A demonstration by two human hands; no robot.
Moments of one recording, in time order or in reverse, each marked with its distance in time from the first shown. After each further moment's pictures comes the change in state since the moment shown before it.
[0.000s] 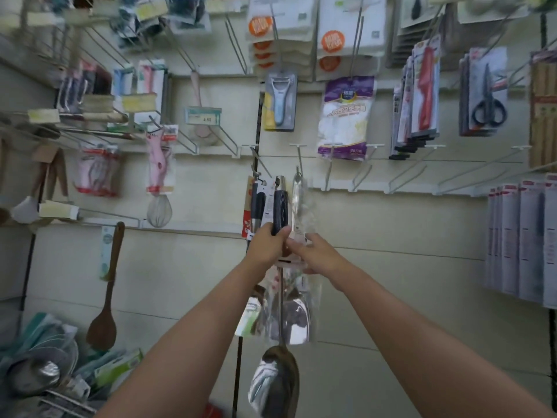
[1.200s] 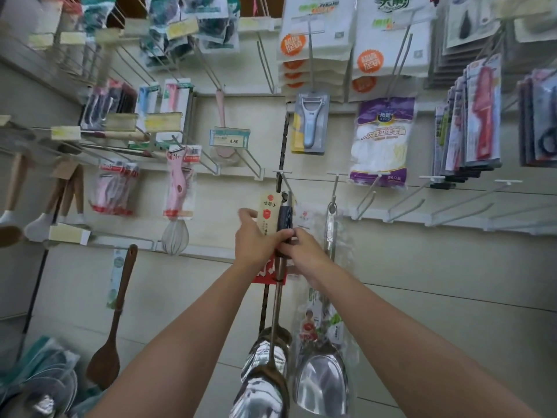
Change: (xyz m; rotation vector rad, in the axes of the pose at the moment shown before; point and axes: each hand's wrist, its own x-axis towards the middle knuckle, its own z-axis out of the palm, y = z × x) left_hand 0.084 0.004 -0.072 0.058 0.319 0.100; right_hand 0.103 -0.061 0.058 0.196 -0.049 -0.107
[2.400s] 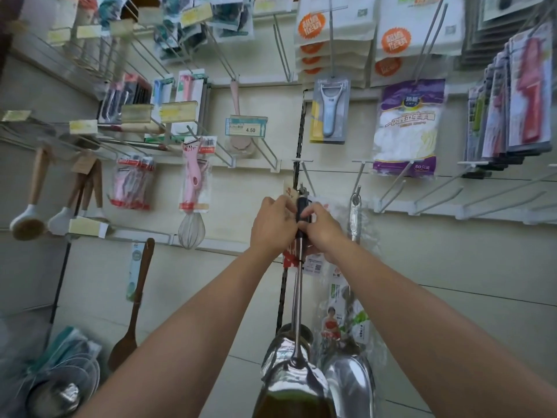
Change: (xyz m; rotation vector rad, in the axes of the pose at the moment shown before) left_hand 0.021 0.000 -0.003 0.351 -0.054 0.223; right_hand 0.042 -0.005 0.006 -0.180 0.170 -0.006
